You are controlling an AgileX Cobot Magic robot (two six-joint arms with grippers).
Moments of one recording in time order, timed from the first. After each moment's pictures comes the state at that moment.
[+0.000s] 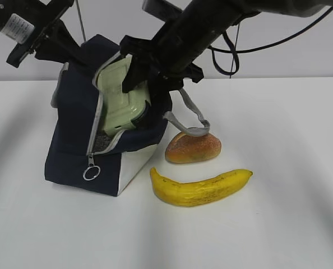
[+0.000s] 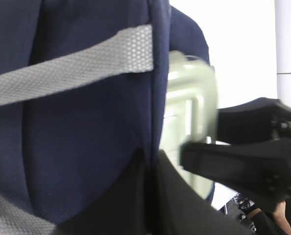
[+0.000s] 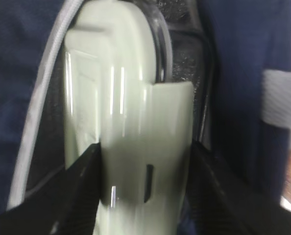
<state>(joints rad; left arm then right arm) -0.07 1.89 -1.71 -0.74 1.22 0.19 0.40 2.08 -1.86 0.56 0.96 -0.09</state>
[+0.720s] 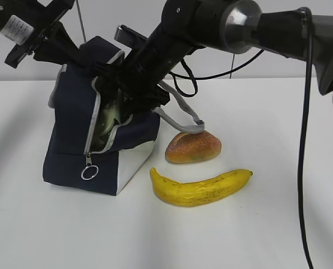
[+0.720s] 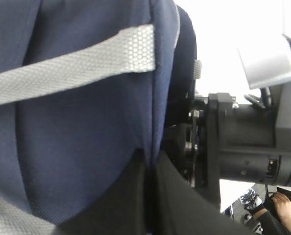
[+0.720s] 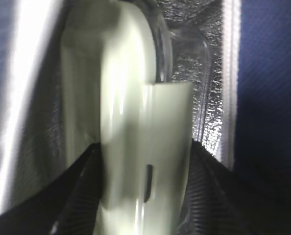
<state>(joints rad) -0.07 1.89 -1.71 -0.72 1.22 0.19 0.48 2.31 -2.08 0.55 0.94 0.06</state>
